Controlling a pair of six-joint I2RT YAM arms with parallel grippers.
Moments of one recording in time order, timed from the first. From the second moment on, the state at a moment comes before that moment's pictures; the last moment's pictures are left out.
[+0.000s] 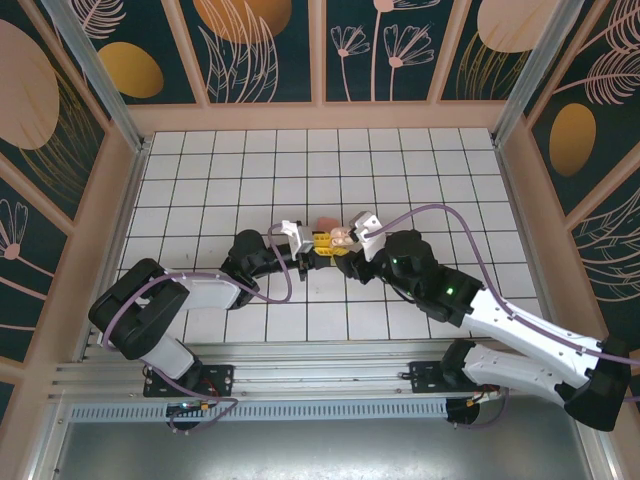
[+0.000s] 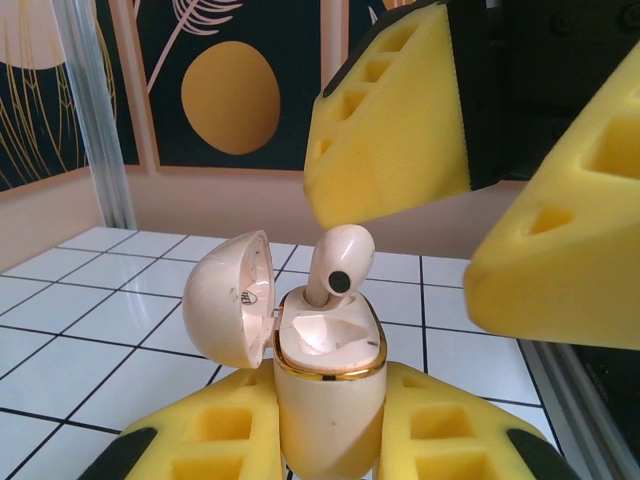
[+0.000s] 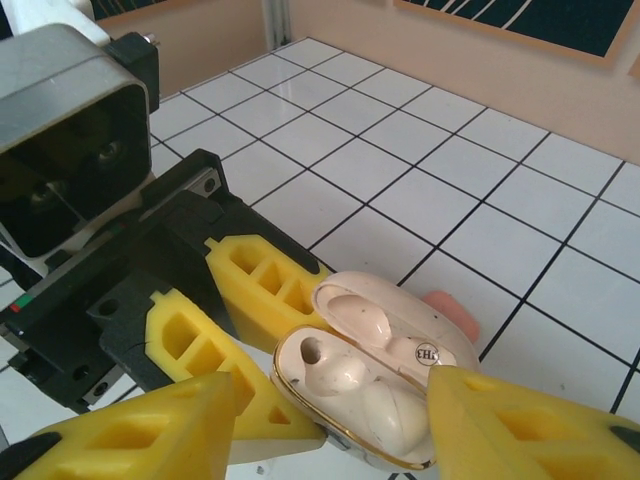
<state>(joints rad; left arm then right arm) -0.70 1.57 0.53 1.14 0.67 -0.06 0.95 0.91 0.75 -0.20 0.12 0.05</state>
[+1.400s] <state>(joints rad) -0.70 1.56 0.53 1.15 0.66 -0.06 0.69 0.92 0.84 -0.22 -0.33 0.25</state>
